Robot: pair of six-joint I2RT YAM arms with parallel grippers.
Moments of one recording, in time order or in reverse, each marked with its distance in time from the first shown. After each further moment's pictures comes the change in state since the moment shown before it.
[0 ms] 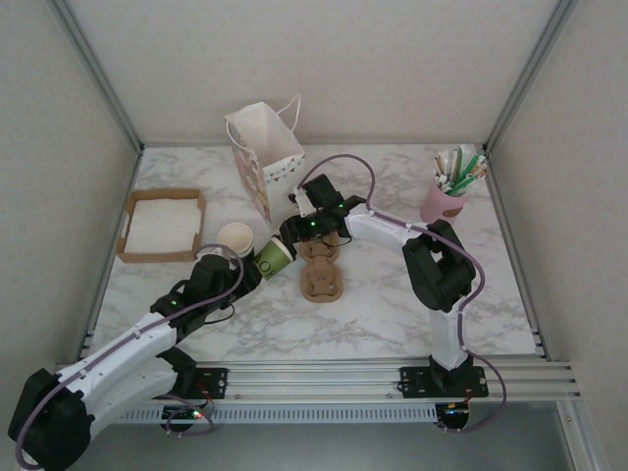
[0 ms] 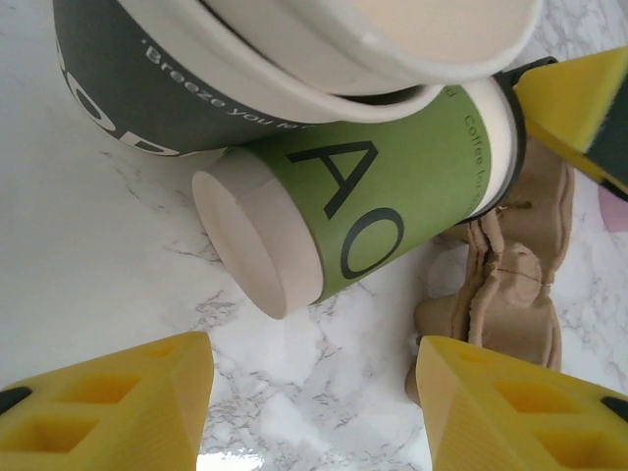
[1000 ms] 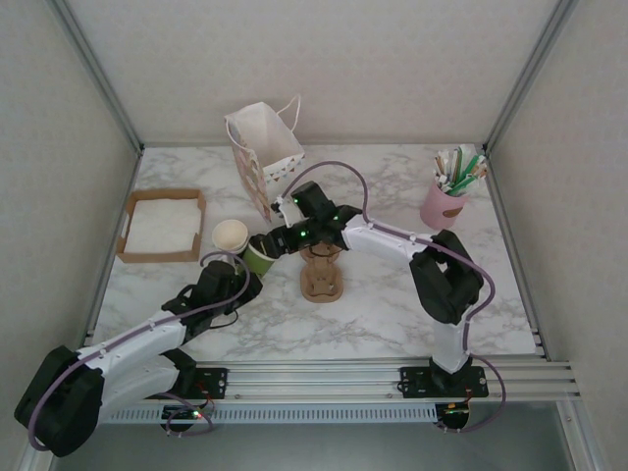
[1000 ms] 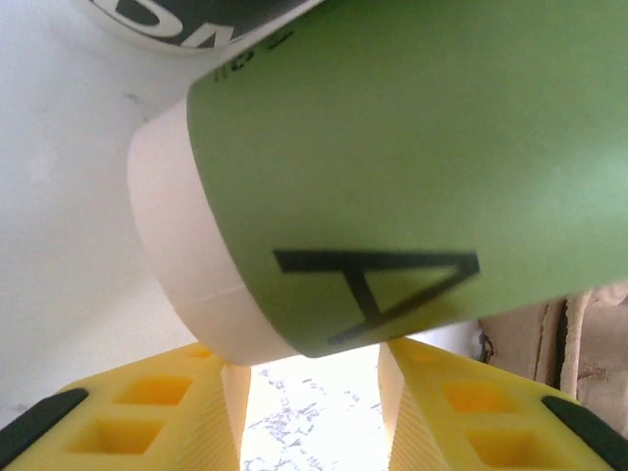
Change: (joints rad) left arm 0.002 0.098 -0.097 0.150 0.032 -0.008; right arm 0.112 -0.117 -0.084 0.085 -0.157 0.024
